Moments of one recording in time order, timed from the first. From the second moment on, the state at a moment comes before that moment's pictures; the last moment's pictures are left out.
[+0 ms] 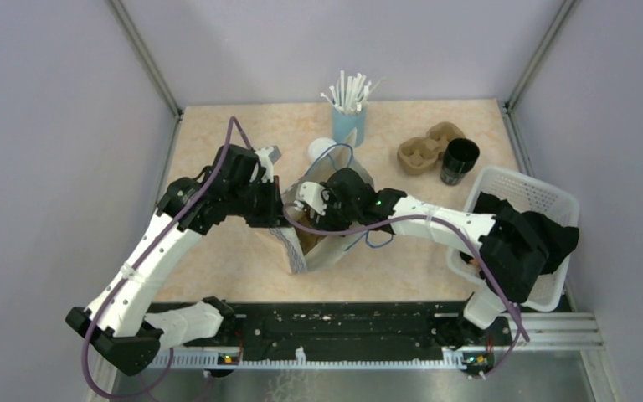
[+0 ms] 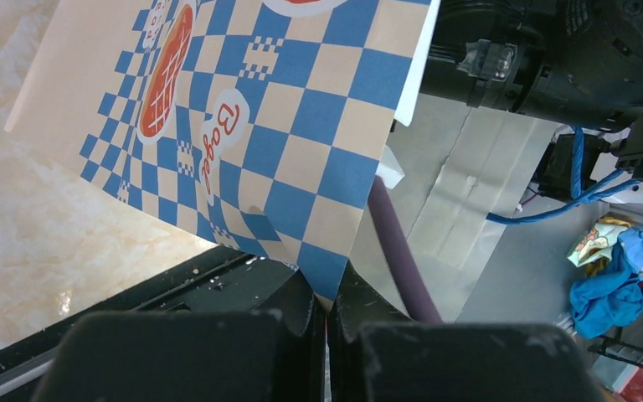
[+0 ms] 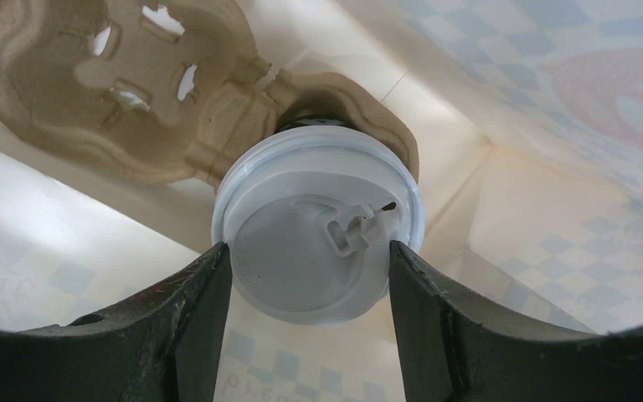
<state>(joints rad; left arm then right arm) -0.58 1.11 1.39 -1.13 0.24 -0.53 0.93 1.62 1.16 -0.30 -0.04 -0.51</state>
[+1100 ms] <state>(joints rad) -0.58 1.13 1.42 -1.20 0.12 -0.48 0.94 1.72 1.28 -0.34 -0.08 -0.50</state>
